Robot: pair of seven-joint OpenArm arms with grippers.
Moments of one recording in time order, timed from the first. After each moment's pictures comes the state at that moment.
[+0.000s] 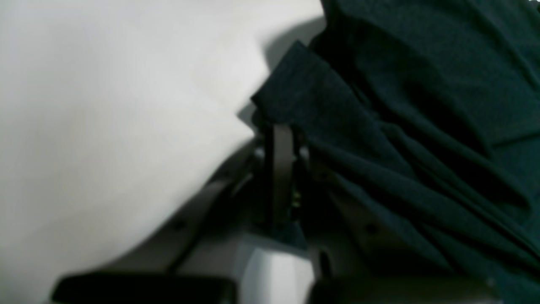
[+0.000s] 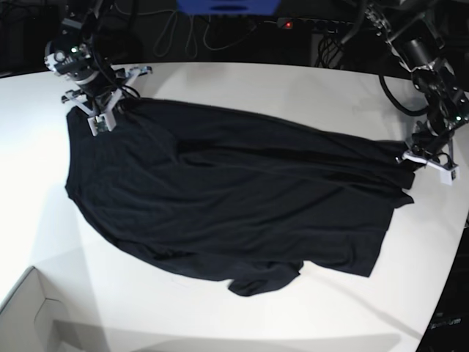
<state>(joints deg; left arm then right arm) -5.8 -14.3 -40.8 64.1 -20.5 -27.2 39.9 -22.1 -4.5 25.9 106.7 0.1 39.7 -46.2</state>
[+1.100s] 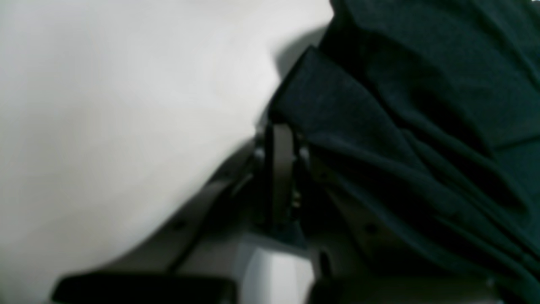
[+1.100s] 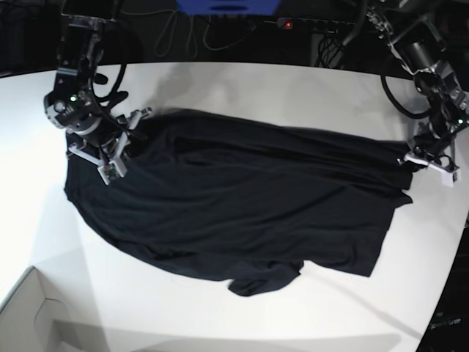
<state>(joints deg) -6.6 -15.2 -40.7 63.8 -19.8 -27.0 40.9 -9.5 3.5 16.8 100.5 0.1 39.7 -46.7</state>
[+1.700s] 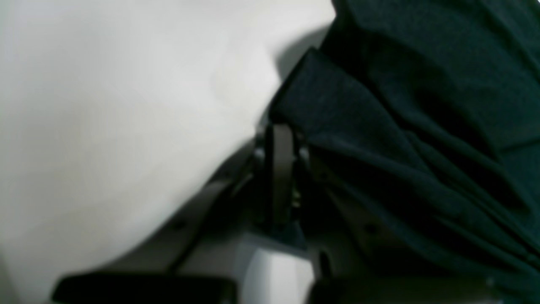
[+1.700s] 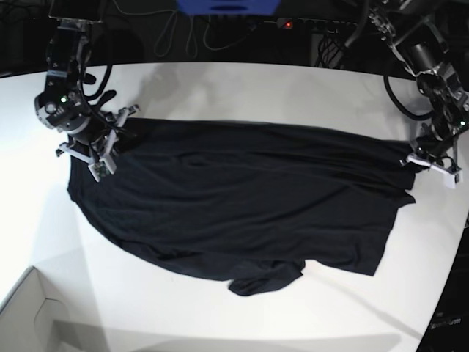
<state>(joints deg) -7.2 -15.5 -40.8 63.7 -19.2 -27.0 41.3 -9.7 7.2 16.9 98.5 0.1 39.7 -46.2</state>
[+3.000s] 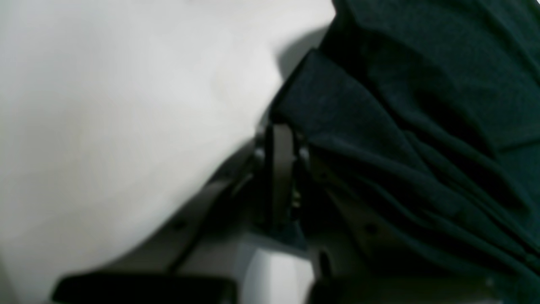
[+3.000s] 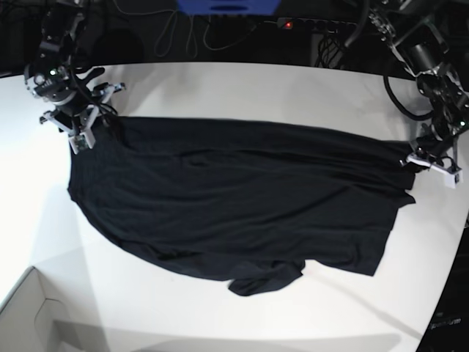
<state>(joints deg) -7.3 -15.5 -40.8 63.6 -19.2 -26.9 41.3 -16.4 4.5 25.9 100.9 0.1 39.7 -46.2</state>
